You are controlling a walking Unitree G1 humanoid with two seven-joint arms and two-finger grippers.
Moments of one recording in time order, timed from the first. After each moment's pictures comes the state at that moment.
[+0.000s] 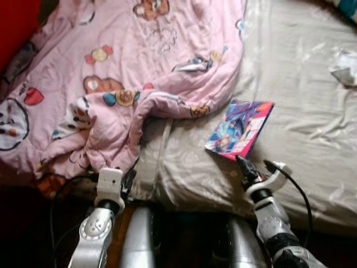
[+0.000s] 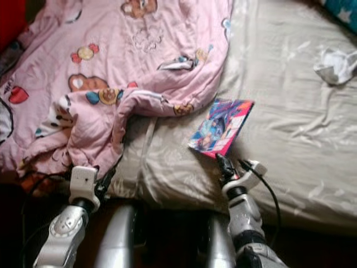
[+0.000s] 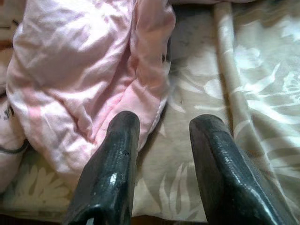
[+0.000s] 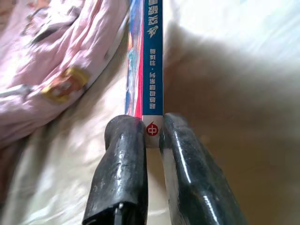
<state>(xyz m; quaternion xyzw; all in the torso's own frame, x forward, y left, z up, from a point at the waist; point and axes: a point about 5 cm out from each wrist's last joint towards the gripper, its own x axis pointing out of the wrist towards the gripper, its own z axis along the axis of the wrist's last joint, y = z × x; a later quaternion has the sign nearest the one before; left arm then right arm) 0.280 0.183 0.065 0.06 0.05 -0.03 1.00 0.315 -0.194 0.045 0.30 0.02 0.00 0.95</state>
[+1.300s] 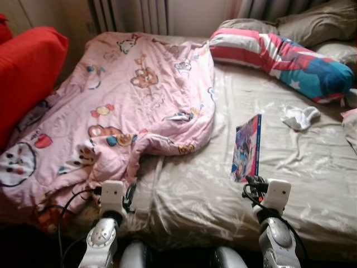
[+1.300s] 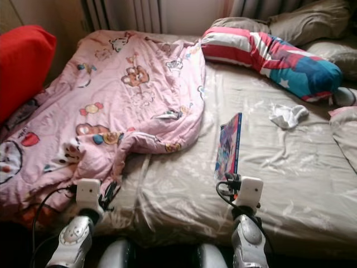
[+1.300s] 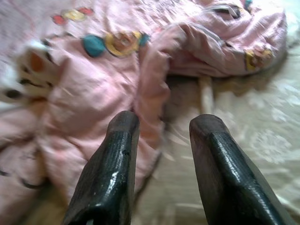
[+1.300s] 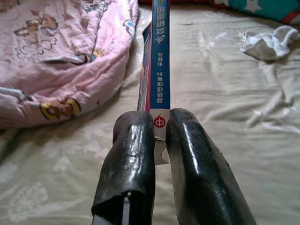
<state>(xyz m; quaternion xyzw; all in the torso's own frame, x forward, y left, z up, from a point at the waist) 0.276 0.194 0.023 0.04 0.08 0.00 1.00 0.278 -0.183 0.024 0.07 0.07 -0.04 0.99</state>
